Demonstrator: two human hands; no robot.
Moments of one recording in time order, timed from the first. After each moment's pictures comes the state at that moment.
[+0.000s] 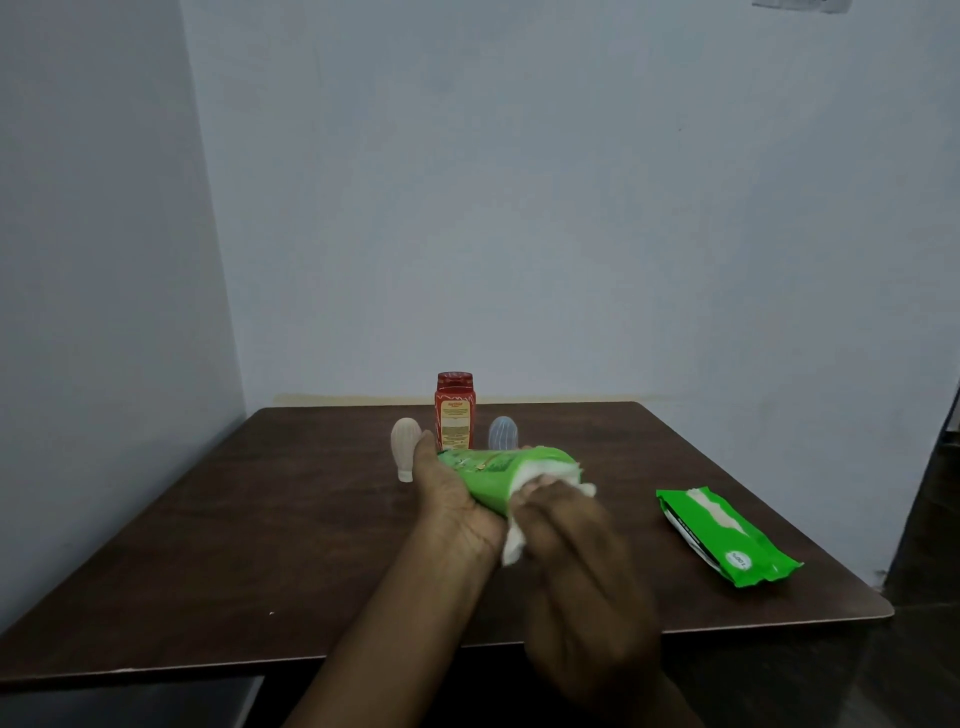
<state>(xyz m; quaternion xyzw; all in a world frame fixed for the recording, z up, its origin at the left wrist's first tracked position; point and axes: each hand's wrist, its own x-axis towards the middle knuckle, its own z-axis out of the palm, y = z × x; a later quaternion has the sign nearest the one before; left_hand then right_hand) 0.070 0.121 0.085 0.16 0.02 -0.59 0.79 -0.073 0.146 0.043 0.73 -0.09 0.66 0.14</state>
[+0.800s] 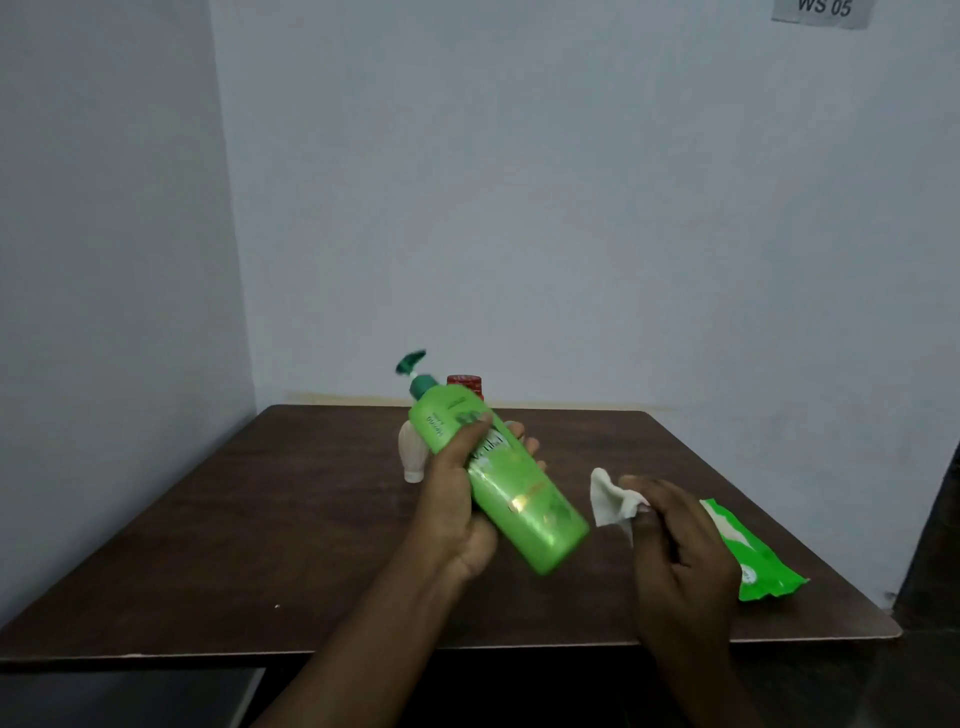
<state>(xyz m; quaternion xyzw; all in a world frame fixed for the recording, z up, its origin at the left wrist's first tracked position) 0.070 0.135 0.080 0.26 -0.22 -0.50 0.80 -0.106 0.089 0.031 0.68 -0.20 0.69 -0.14</state>
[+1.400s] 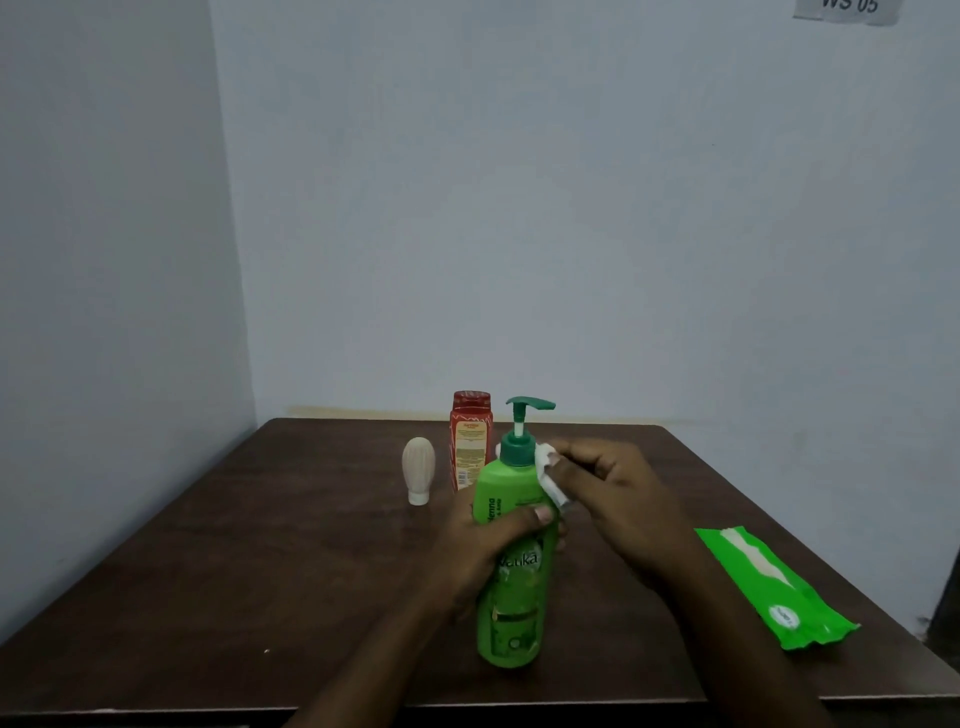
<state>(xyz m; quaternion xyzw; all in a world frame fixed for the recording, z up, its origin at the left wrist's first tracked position) 0.098 0.125 0.045 0.43 -0.48 -0.35 0.67 -0.047 0.045 0.100 0.78 -0.13 0.43 -0.44</state>
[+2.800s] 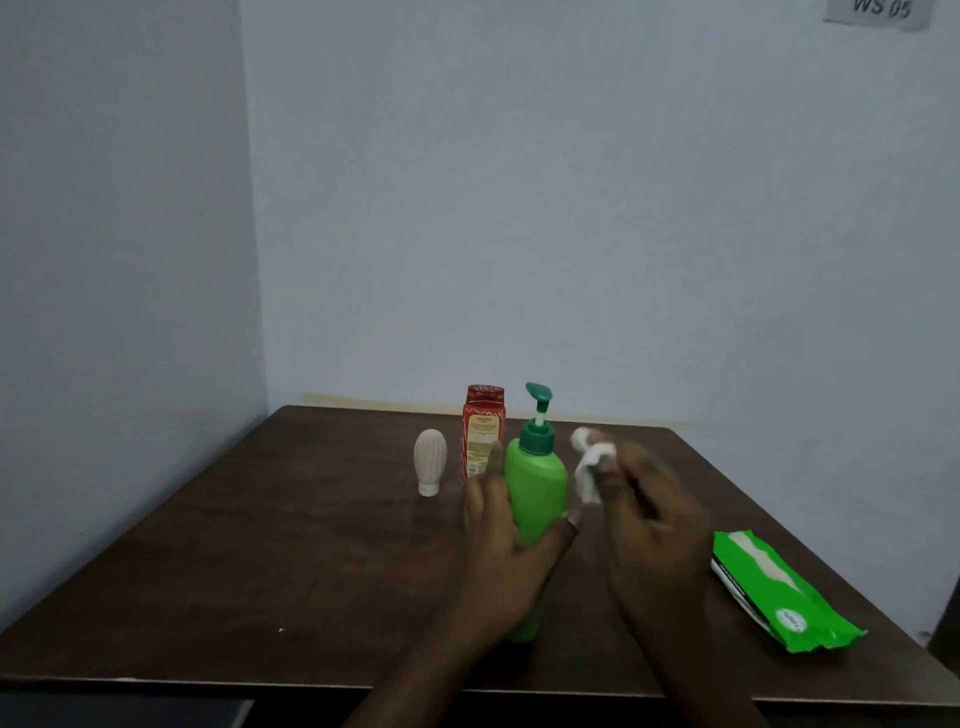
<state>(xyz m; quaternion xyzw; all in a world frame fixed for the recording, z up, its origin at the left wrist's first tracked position) 0.074 0.132 0.029 0.61 -0.49 -0.09 0.61 -0.047 0.082 0.074 0.70 -0.14 0.66 -0.22</state>
